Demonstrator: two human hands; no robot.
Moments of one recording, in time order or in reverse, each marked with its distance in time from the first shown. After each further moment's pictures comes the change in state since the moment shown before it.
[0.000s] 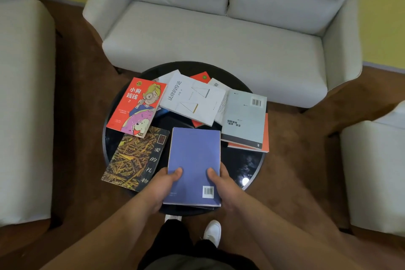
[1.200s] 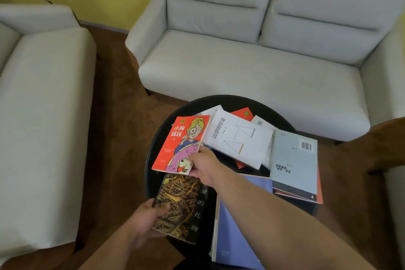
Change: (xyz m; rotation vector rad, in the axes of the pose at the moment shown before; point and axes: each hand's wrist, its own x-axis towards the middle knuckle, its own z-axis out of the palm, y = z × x) left_hand 0.010 0.035 -0.163 -0.090 0.032 -0.195; right_hand 0.128 -0.148 0.189 -0.006 -0.013 0.060
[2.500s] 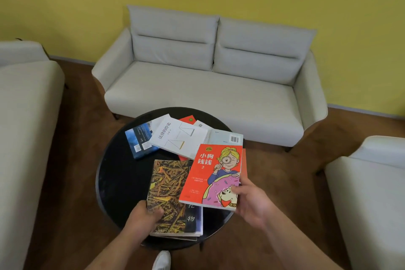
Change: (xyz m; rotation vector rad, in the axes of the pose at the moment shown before) left_hand -0.061 -0.058 0.167 0.423 0.291 0.361; right_hand -0.217 0.093 -0.268 0.301 -0.029 -0.201
